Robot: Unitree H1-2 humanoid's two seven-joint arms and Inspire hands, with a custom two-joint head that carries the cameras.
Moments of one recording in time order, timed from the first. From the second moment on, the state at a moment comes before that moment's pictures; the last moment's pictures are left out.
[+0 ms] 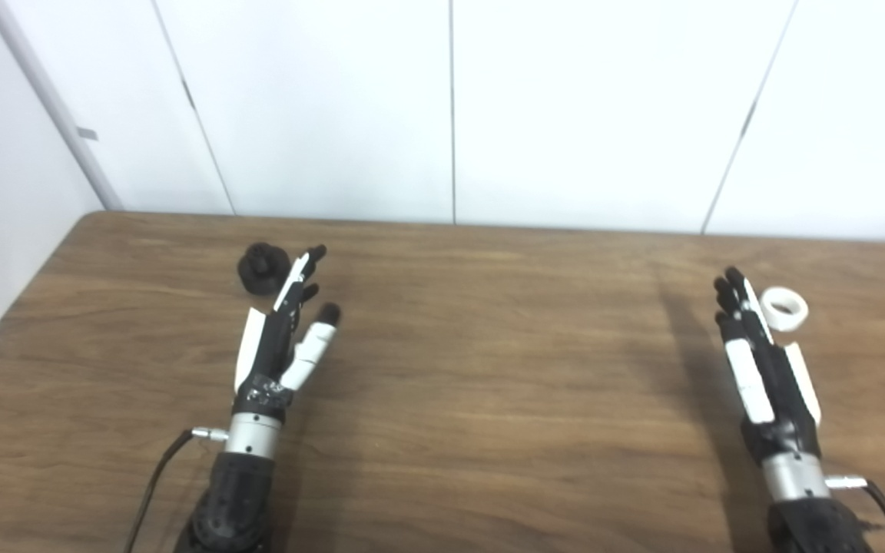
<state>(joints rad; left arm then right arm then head) -0.13 0.15 0.05 0.18 0.35 -0.40 0.20 -0.10 -0.15 -0.07 0.10 -0.02 -0.21 0.03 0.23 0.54</state>
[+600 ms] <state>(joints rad) -0.29 0.32 -0.15 0.41 0.84 -0.44 0.87 -0.16 -0.18 -0.06 0.20 -0.01 -0.33 0.04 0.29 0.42</state>
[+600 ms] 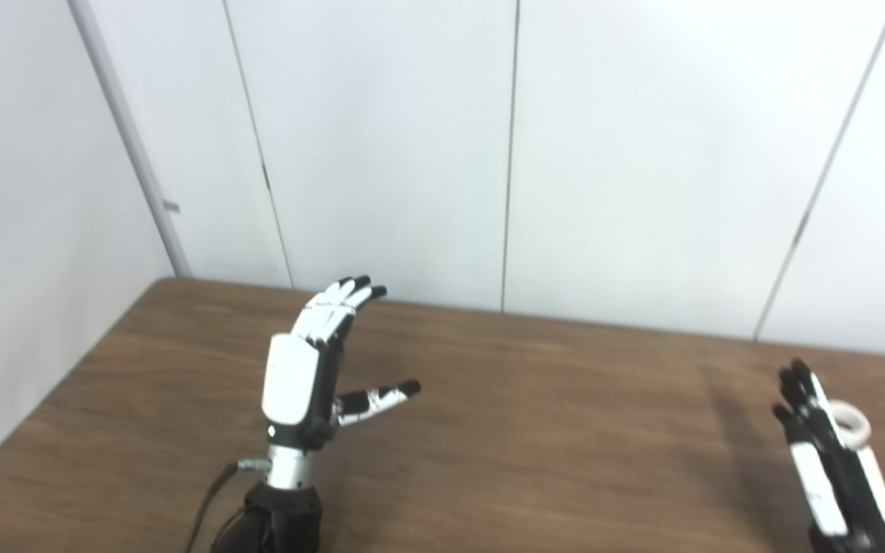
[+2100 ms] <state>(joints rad) -0.34 0.54 0.00 0.53 0.41 -0.03 0.14 -0.15 -0.19 -0.06 0.17 -0.04 -0.31 0.04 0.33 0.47</state>
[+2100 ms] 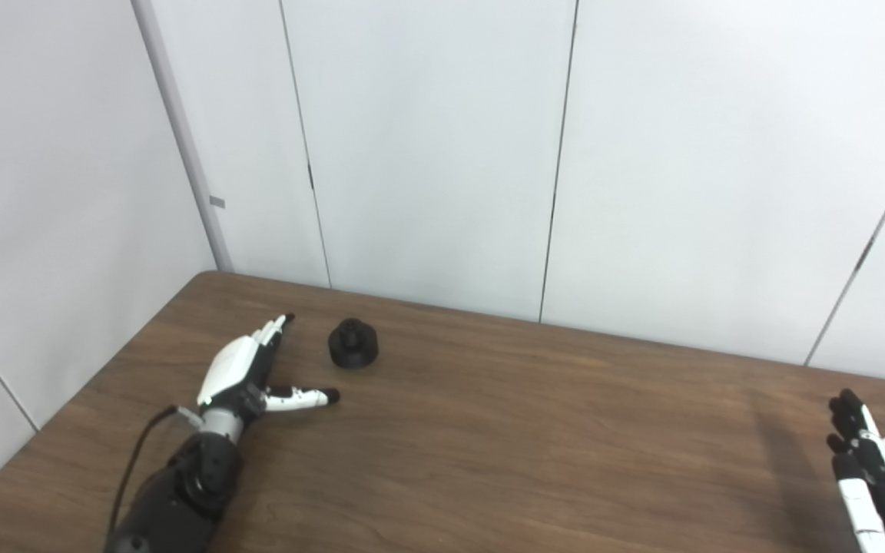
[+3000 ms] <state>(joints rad) -0.42 0.58 -0.05 0.64 0.40 -0.08 0.08 -0.12 -0.19 -0.06 0.13 -0.05 -0.28 0.04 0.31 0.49</state>
